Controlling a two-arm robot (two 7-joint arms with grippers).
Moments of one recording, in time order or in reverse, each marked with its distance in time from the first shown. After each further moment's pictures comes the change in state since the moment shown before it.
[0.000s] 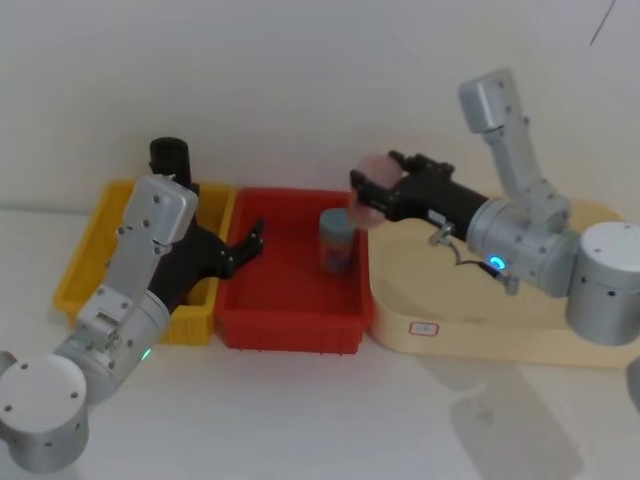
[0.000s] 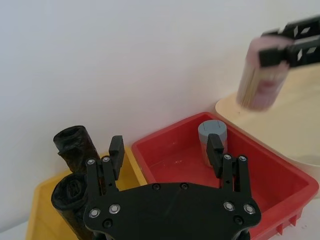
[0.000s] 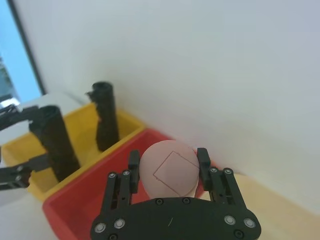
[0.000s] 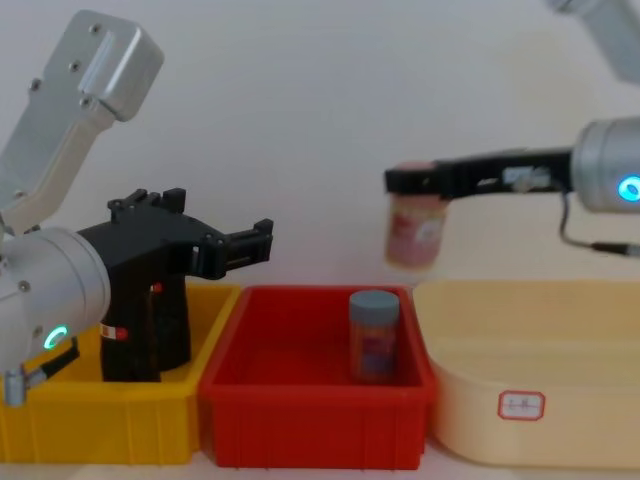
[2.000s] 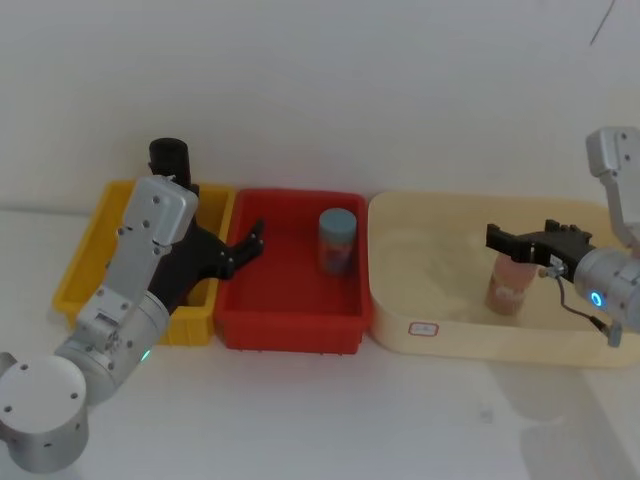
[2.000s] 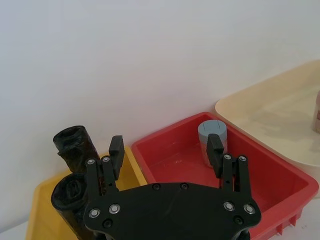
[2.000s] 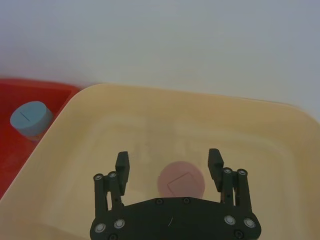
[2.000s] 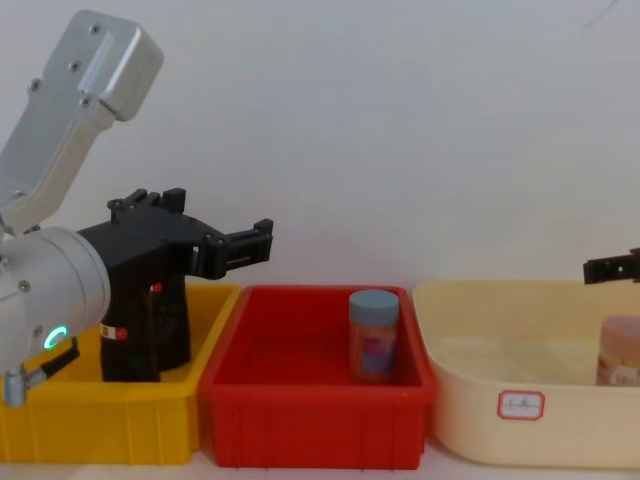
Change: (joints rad) left arm 0.000 0.000 0.000 0.000 0.000 0.000 0.000; right arm -0.134 0.016 0.238 -0.025 0.006 0.264 -0.277
